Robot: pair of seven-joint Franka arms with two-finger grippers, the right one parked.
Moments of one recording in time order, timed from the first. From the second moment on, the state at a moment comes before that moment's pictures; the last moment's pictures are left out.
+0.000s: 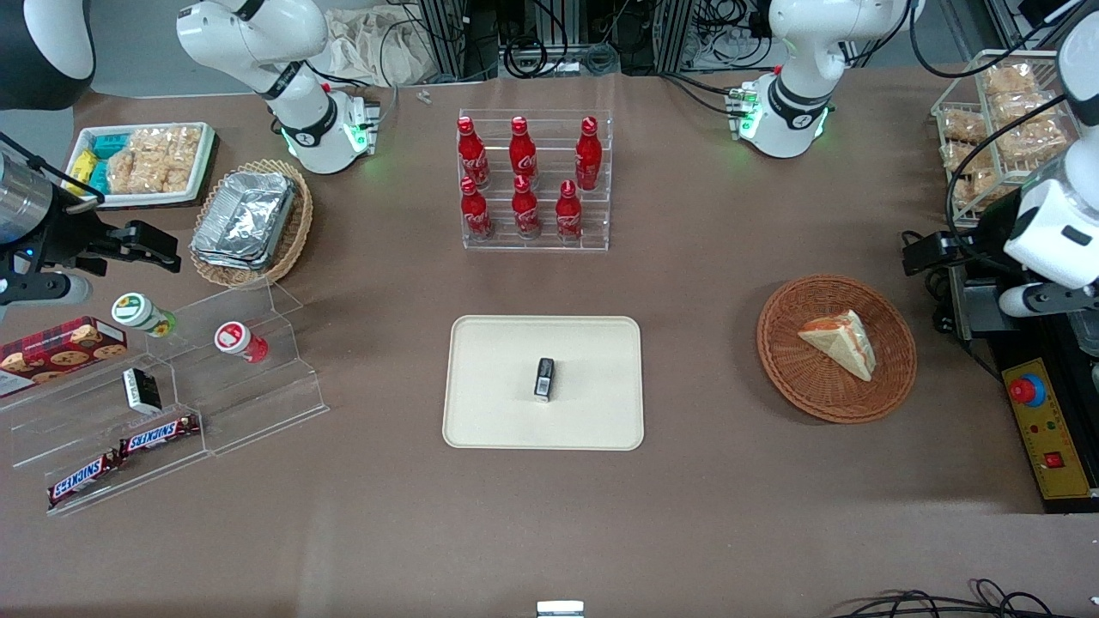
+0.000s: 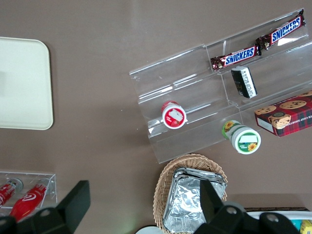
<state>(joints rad) 0.04 0.04 -0.09 -1.64 -0.01 1.63 -0.19</state>
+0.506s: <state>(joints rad) 0.05 -0.09 -0.05 -2.15 -0.01 2.10 -0.44</state>
